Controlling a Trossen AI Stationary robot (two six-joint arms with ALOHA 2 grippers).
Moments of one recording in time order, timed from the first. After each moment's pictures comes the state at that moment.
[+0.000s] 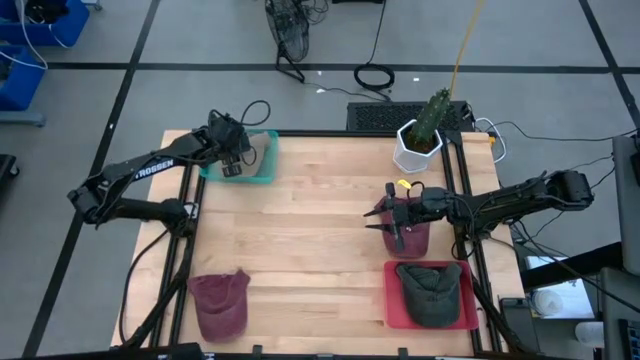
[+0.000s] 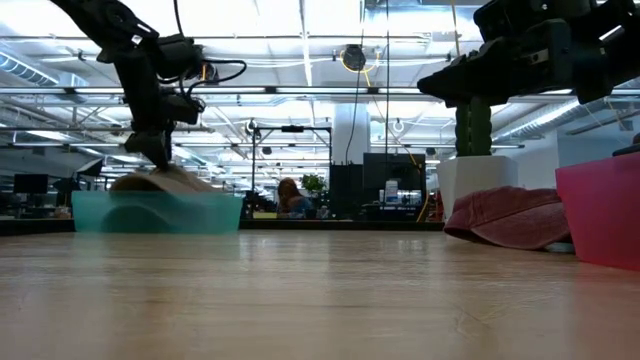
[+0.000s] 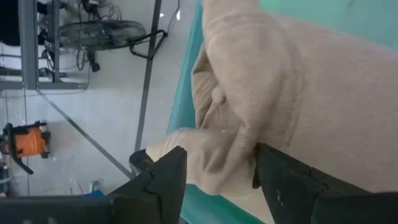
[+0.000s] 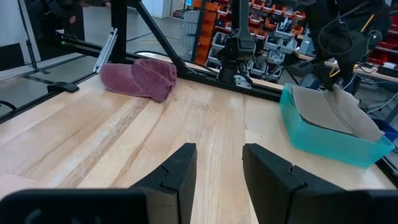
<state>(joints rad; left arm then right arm) 0.77 1.18 0.78 -0.57 -0.41 0.69 0.00 1.07 0.29 0.66 -0.13 -0.20</state>
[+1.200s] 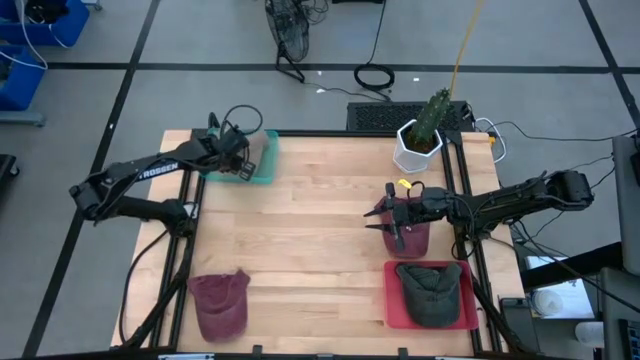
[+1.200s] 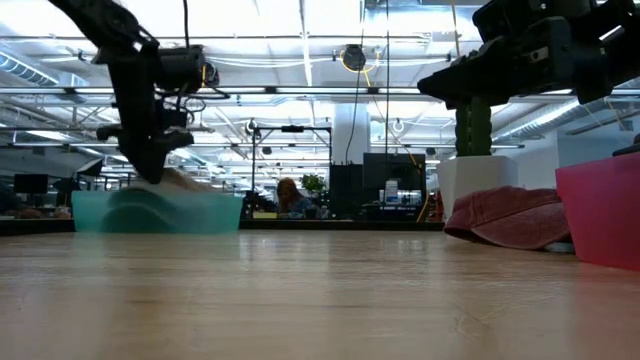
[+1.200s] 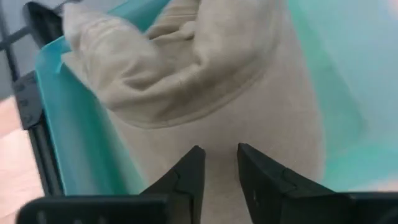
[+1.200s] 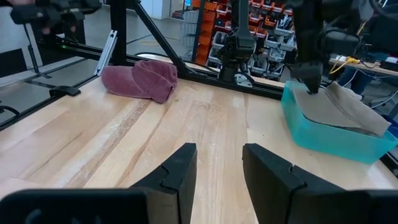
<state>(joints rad) 0.69 1.20 0.74 -0.71 -0.35 -0.34 0.00 1.07 0.29 0.66 -0.13 -0.17</state>
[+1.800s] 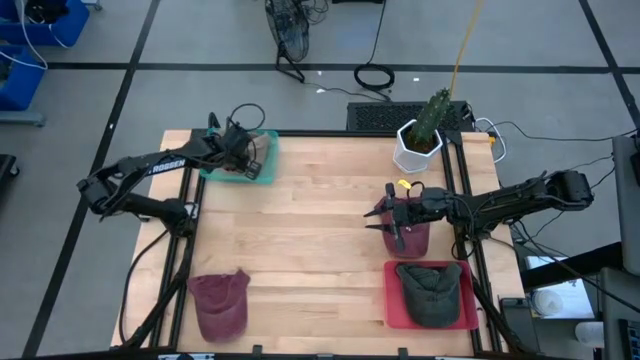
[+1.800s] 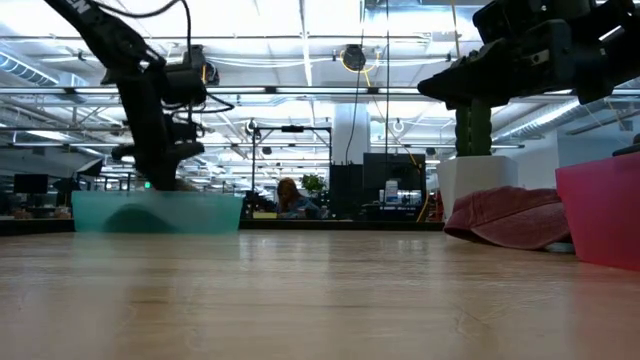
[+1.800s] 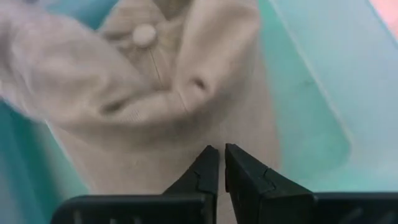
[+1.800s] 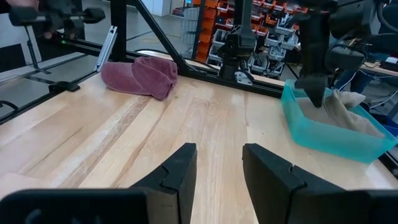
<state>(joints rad) 0.75 1.29 0.69 -0.51 -0.20 -0.26 0.00 1.07 0.29 0.65 -0.13 -0.18</state>
